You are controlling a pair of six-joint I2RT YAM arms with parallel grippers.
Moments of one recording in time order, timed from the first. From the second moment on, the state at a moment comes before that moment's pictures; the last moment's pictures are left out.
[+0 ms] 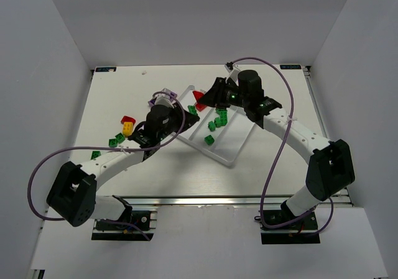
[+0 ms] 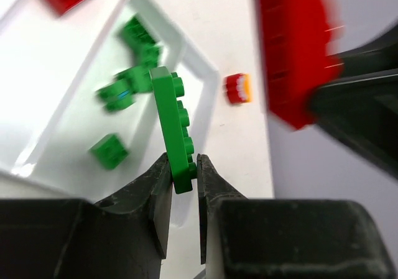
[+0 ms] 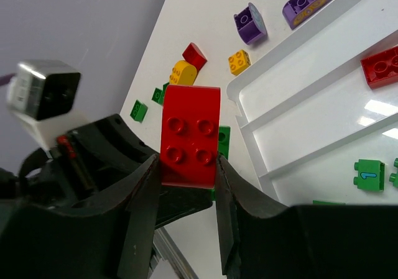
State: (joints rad) left arm -0.61 1.33 0.81 0.25 0.04 -0.95; right arm 0.56 1.56 1.26 -0.03 -0.43 0.65
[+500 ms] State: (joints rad) left arm -0.59 1.20 0.73 0.11 -0.04 -0.90; right arm 0.56 1.57 1.26 -0.04 -0.36 0.51
